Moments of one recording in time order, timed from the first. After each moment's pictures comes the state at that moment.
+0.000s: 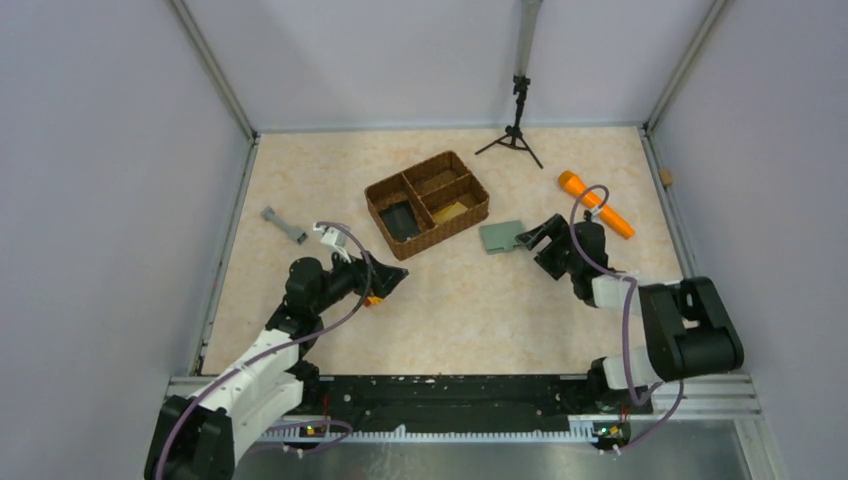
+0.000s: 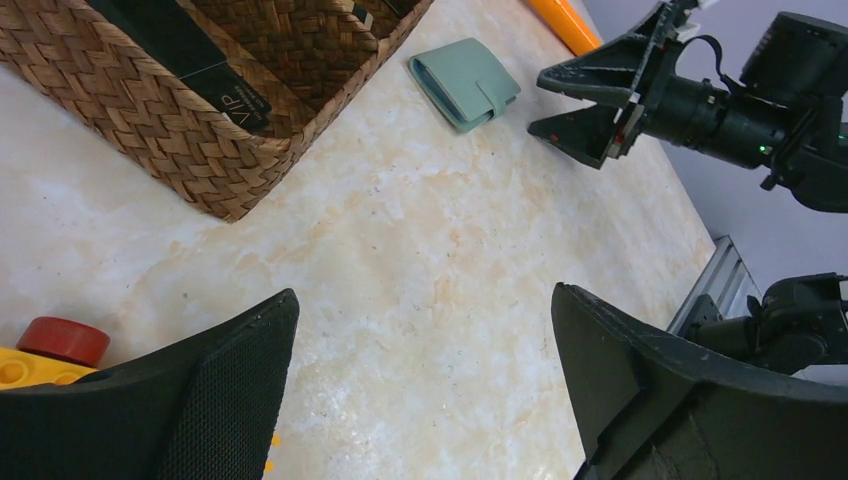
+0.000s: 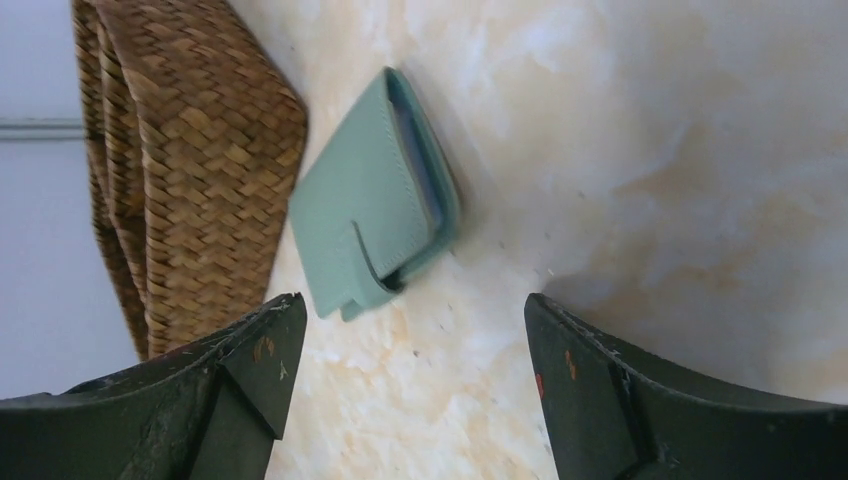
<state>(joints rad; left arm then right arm) -0.33 0.83 0.23 0.40 0.45 -0.57 0.17 1.38 0.39 0.41 -0.16 0.95</state>
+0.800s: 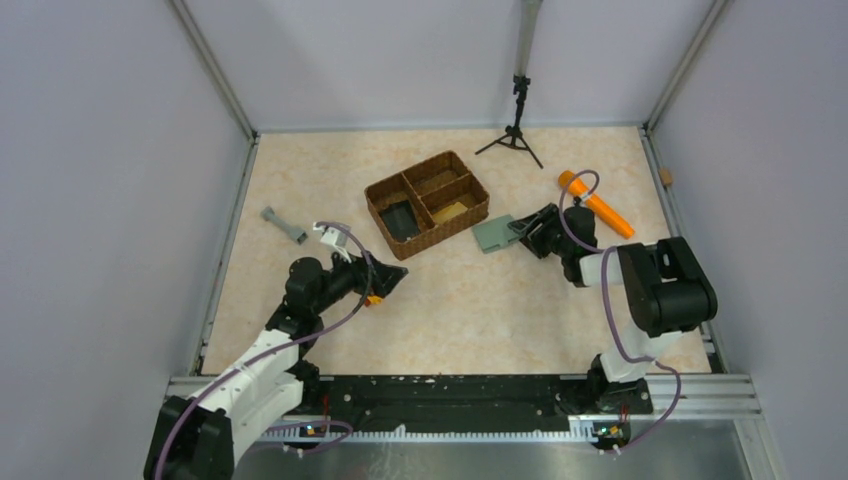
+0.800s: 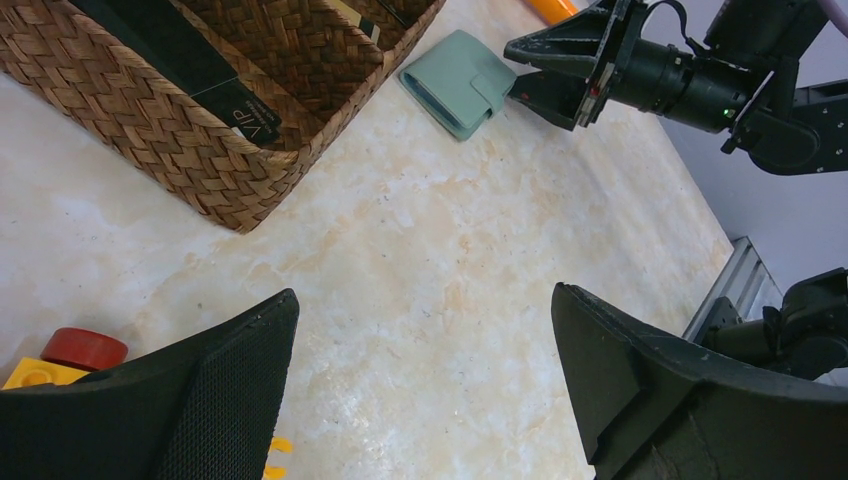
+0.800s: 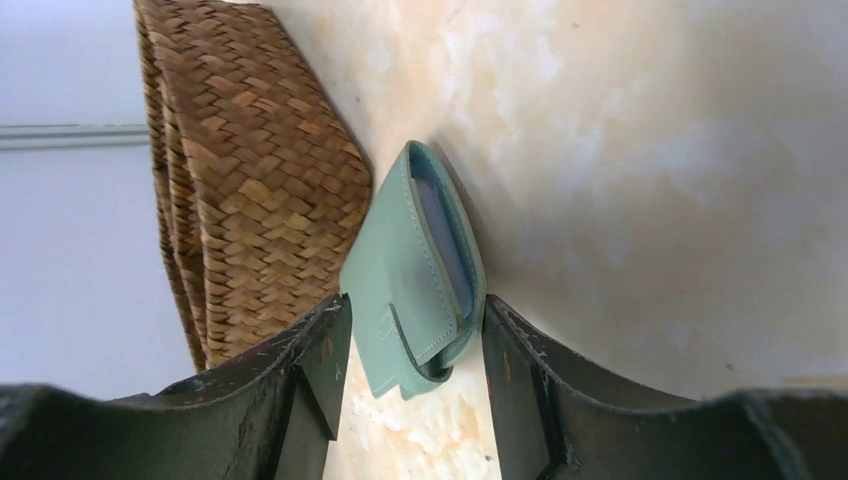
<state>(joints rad) -0.34 0.82 0.23 0.40 0.43 -0.53 0.17 1.67 0.54 0.63 -0.25 1.05</state>
